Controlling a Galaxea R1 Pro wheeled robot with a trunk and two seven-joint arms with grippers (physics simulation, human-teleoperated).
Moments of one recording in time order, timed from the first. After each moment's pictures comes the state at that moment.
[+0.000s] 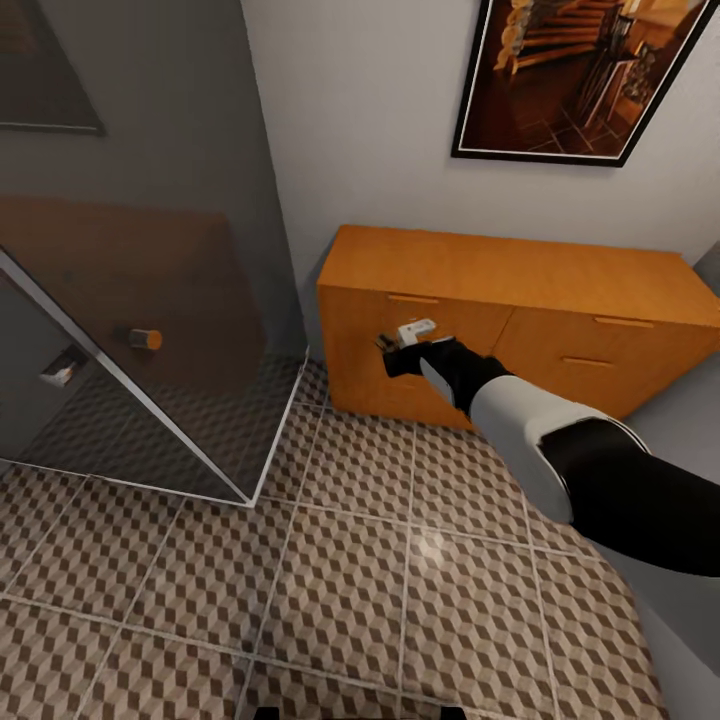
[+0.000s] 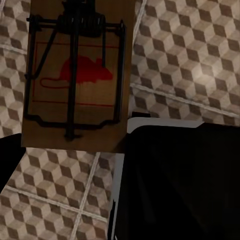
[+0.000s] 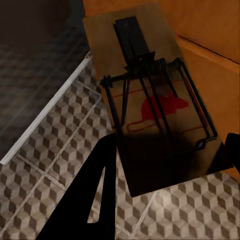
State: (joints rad) left arm -0.21 0.06 -0.21 0.08 0.43 -0.80 -0.11; right arm -1.51 0.17 0.28 -0.09 -0.03 0.30 0.16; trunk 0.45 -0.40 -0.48
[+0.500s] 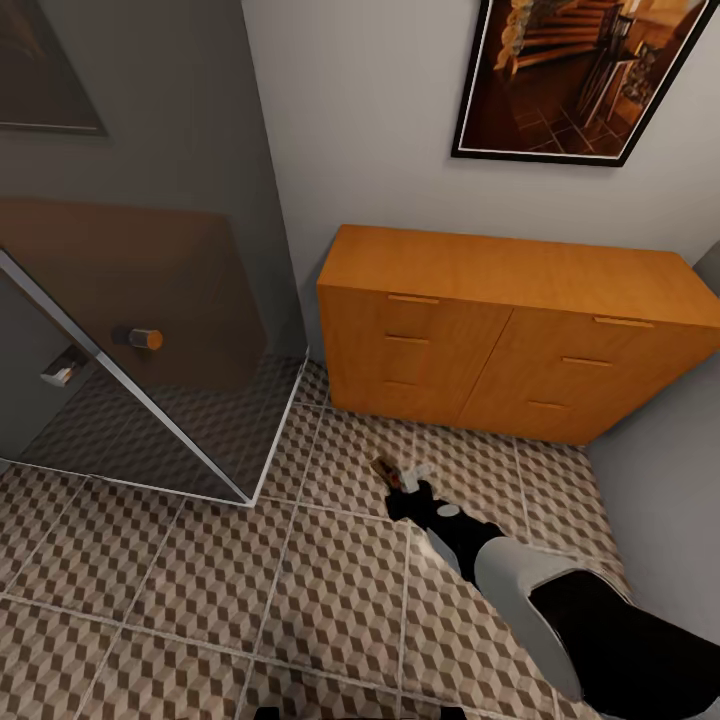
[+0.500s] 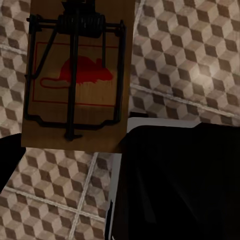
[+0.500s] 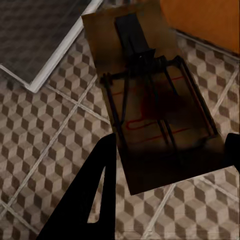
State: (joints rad) left arm -0.21 0.06 -0.21 0.07 0.42 -0.80 -0.11; right arm -1.00 0.15 0.28 -0.02 -0.02 -0.17 0.16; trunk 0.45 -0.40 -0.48
